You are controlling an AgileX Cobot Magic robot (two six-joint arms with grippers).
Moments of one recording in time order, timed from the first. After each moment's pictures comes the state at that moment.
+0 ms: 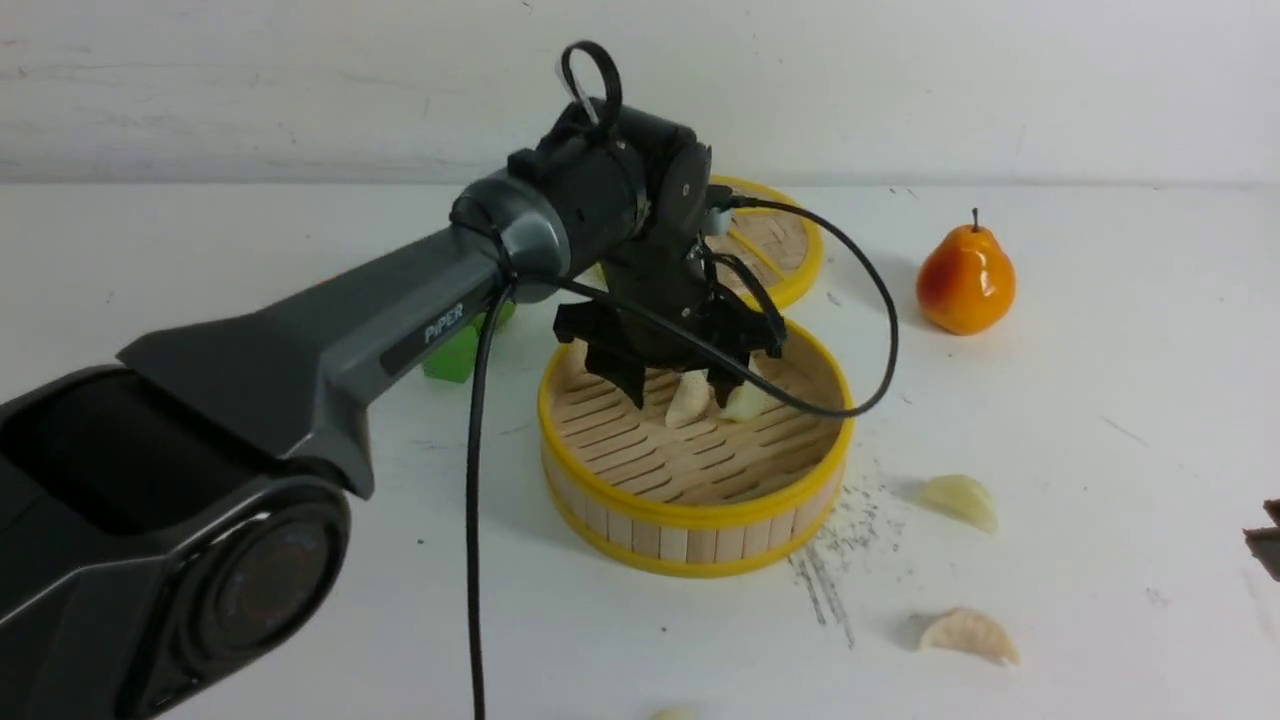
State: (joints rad) right arm 0.59 0.78 -0.91 -0.12 0.97 -0.17; left arm -0.58 2.32 -2.24 0.04 1.15 -0.38
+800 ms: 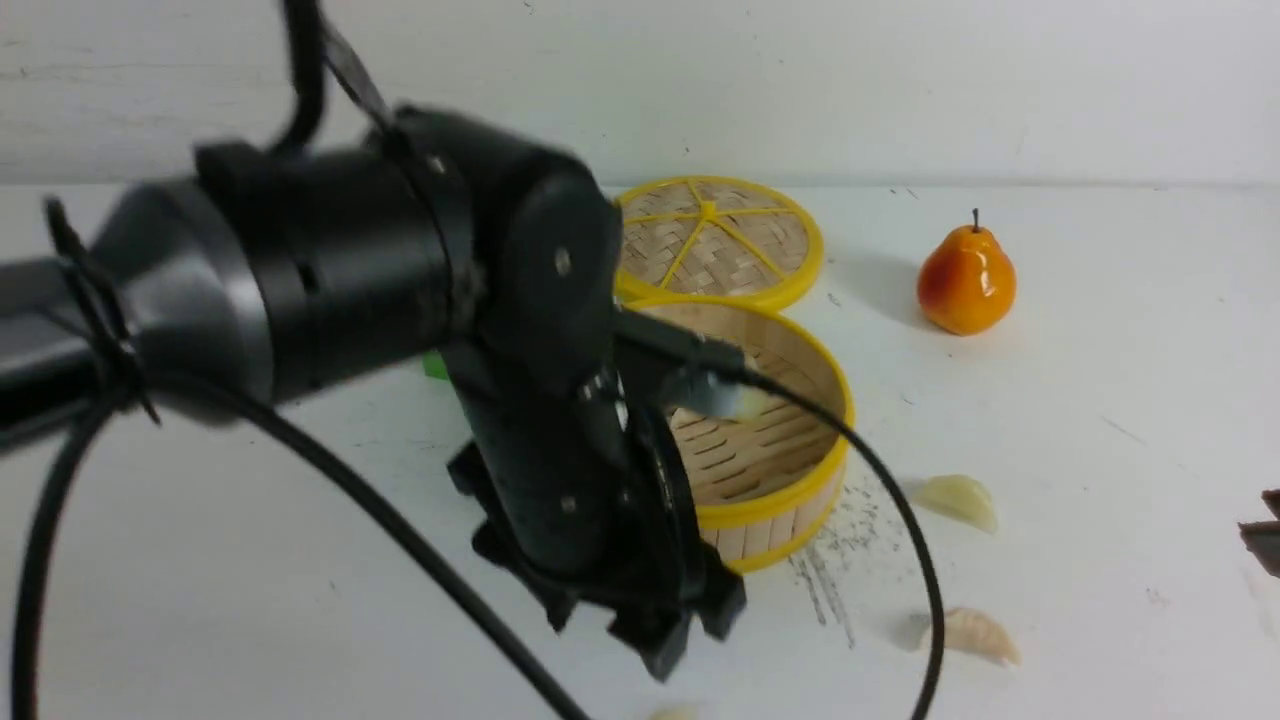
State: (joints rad) right arm 0.59 0.78 -0.91 -0.12 0.96 -0.17; left arm -0.76 1.70 -1.35 -0.09 1.06 -0.10
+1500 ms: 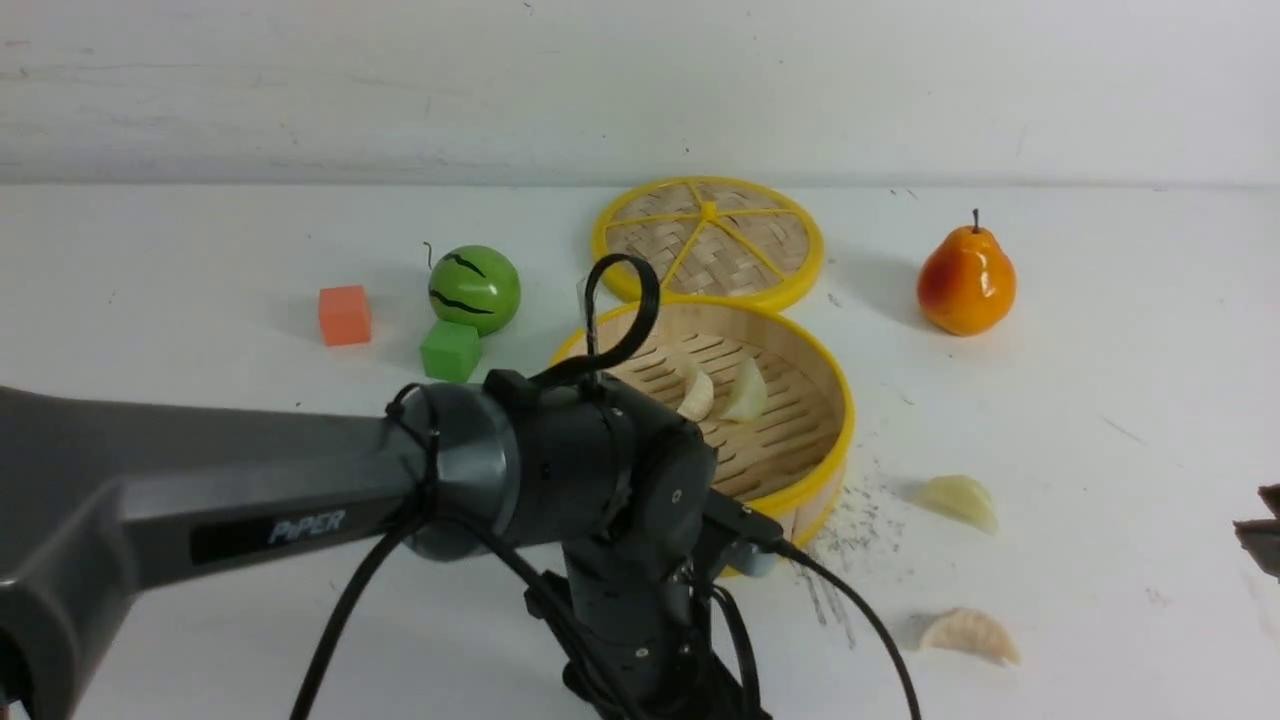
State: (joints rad) right arm 0.59 0.78 -0.91 -0.12 0.95 -0.17; left arm -0.79 1.95 -1.29 -0.08 0.86 -0.10
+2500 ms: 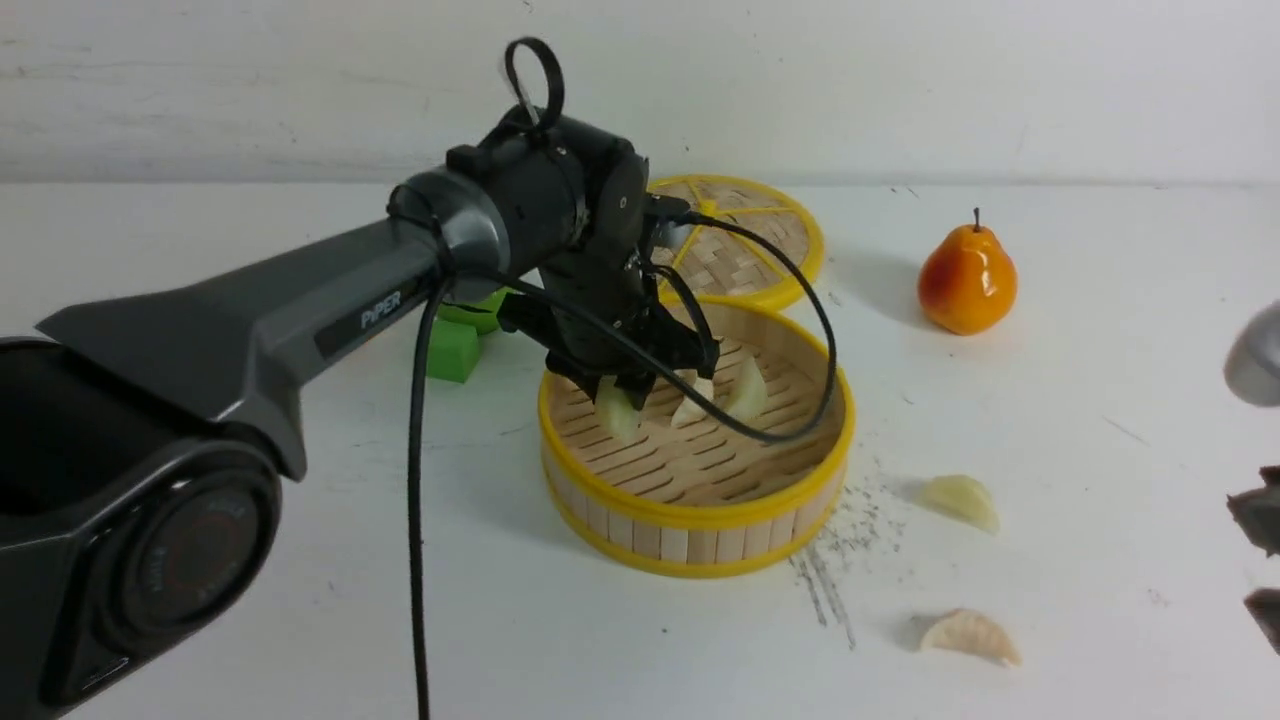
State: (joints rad) right arm 0.59 0.96 -0.96 -0.32 1.02 0.16; left arm -0.52 2.27 -2.02 0.11 0.96 -0.27
